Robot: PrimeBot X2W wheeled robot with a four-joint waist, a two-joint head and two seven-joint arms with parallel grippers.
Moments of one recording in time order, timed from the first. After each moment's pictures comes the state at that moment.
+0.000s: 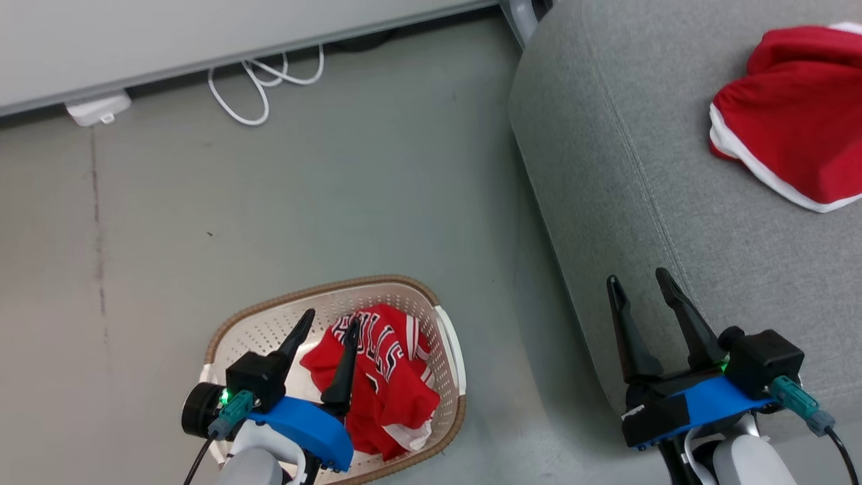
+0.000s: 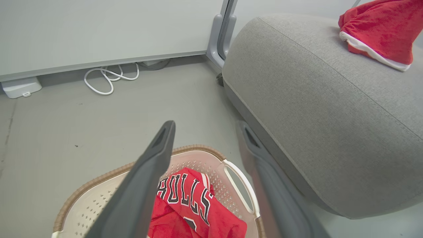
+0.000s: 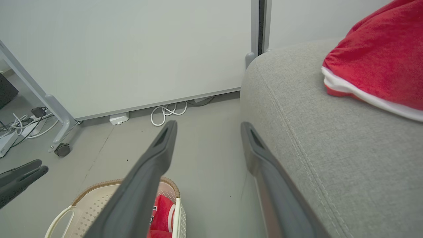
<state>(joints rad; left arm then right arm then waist) -0.23 0.13 -0.38 0.51 -0.33 -0.13 -0.26 -0.13 -0.05 0.08 0.16 0.22 0.13 -0.18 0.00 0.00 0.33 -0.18</state>
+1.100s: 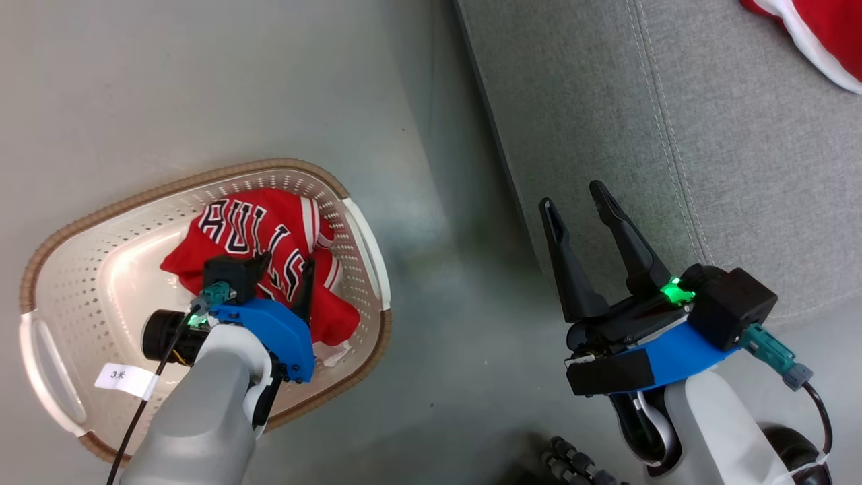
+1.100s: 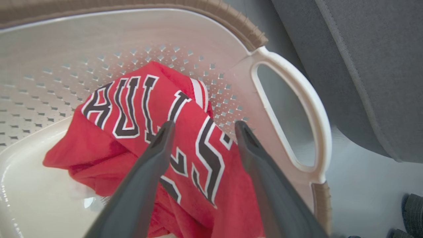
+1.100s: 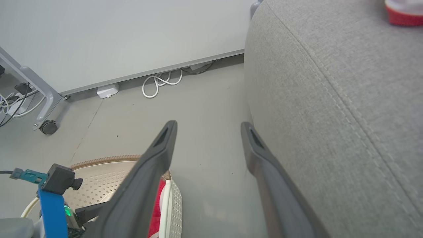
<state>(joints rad) -0.66 0.14 -0.53 1.05 -0.49 -0.13 -0.22 -0.33 -0.05 0.27 0.12 0.32 0.13 -0.26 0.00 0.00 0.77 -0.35</state>
